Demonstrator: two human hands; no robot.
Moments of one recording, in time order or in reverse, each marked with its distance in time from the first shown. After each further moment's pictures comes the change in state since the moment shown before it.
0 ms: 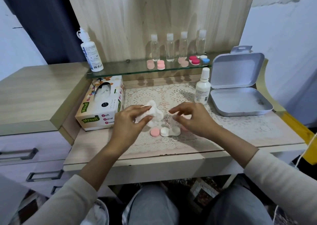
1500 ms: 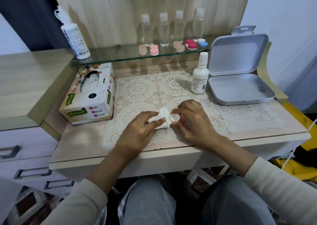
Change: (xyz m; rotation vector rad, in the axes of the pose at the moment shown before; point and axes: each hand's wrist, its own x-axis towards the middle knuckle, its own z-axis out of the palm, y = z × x) left_hand -0.019 -0.043 0.048 0.261 -0.115 0.605; right_hand -0.021 0.049 0.028 -0.316 0.245 -0.386
